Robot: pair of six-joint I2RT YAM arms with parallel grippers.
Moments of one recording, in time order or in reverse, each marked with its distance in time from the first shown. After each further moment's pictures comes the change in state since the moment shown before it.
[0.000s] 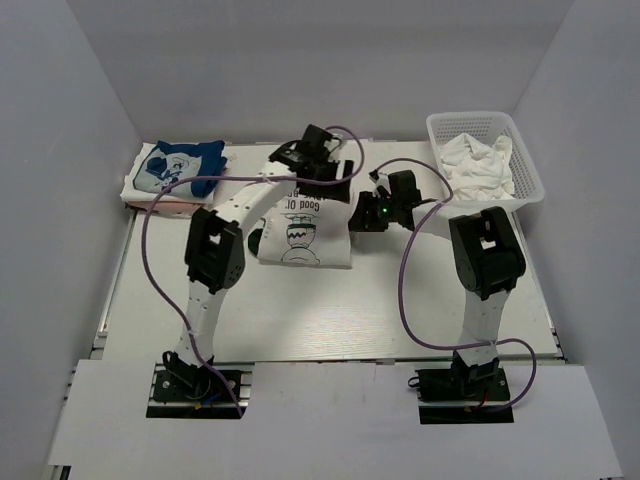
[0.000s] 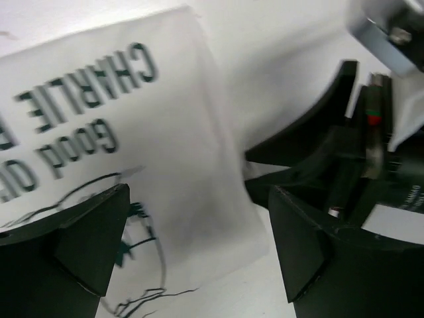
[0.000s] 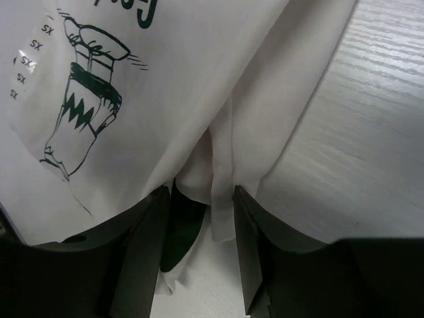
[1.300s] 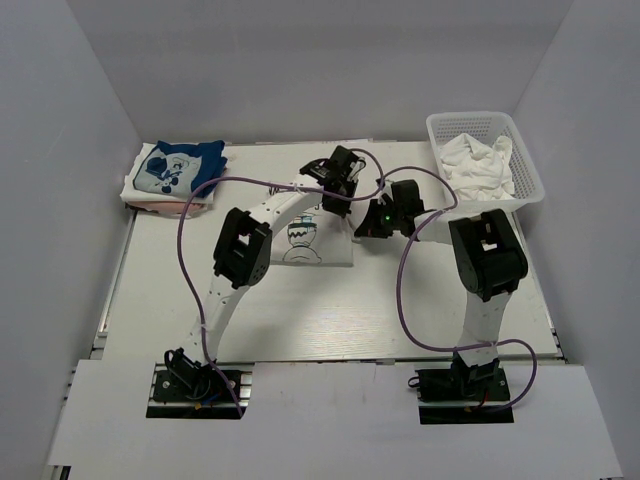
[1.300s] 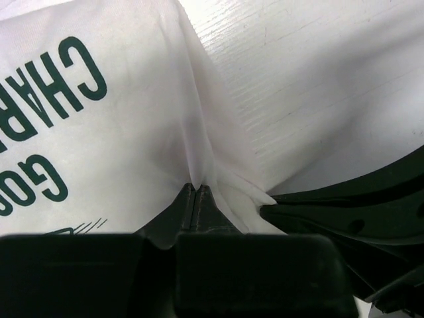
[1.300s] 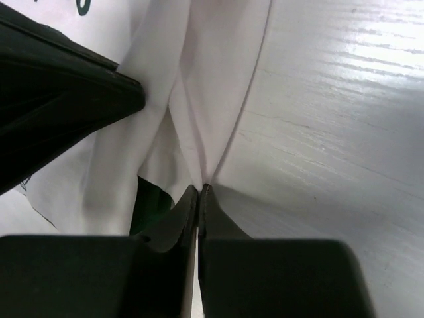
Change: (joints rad) left arm -0.111 0.257 0.187 -0.039 -0.143 0.019; right arm -0.002 -0.016 -0.109 0.106 0.109 0.037
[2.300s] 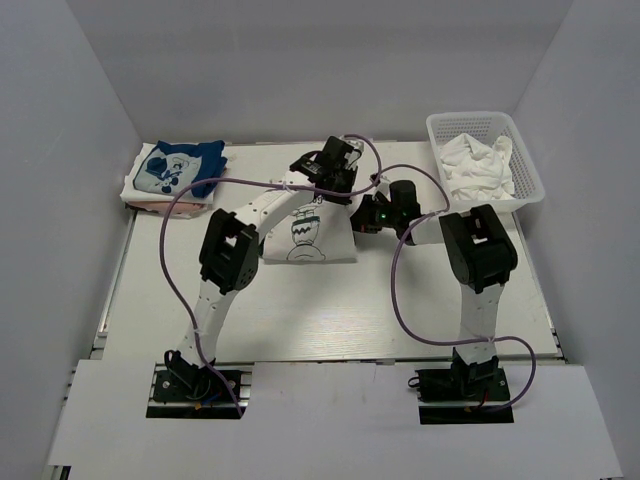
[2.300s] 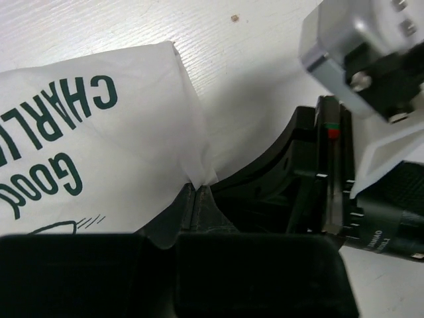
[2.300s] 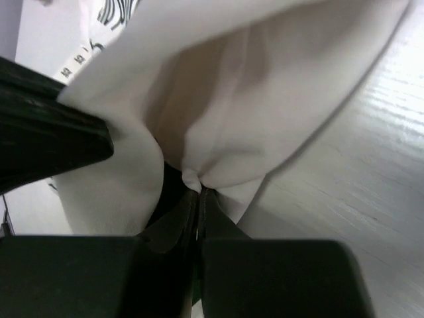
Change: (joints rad) left arm 0.002 -0.171 -0.145 0.134 0.026 -0.021; right arm 0.003 0.087 -0.013 0.325 -0.162 0.071
